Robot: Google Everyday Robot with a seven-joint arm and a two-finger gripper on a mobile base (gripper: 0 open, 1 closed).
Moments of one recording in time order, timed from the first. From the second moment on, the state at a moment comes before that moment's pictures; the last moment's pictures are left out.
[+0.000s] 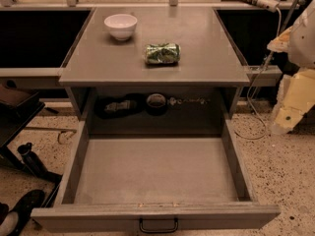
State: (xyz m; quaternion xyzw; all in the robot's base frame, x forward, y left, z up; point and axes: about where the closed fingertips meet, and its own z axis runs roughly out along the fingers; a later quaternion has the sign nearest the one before) arm 0.438 -0.216 0.977 -0.60 0.78 -0.04 0.16
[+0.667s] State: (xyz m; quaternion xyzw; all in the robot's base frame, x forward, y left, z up) arm 0.454 -0.208 0.972 -0.61 0.77 -0.04 0.16
